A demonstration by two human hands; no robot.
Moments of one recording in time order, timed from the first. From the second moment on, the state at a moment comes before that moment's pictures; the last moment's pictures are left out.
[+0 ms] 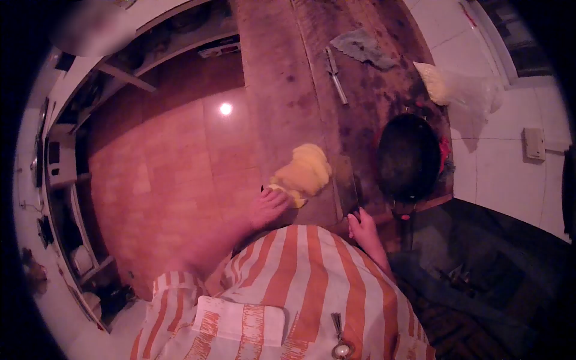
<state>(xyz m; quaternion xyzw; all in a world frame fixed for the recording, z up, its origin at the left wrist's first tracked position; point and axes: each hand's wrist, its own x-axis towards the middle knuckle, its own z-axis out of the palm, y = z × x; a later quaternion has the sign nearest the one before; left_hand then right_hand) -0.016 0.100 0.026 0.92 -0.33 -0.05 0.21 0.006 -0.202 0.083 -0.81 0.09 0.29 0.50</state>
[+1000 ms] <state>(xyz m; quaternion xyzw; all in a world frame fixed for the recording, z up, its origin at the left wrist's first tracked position) 0.011 0.099 0.020 0.92 -0.20 -0.01 0.32 0.003 -0.190 0.087 -0.83 0.06 0.30 0.47</state>
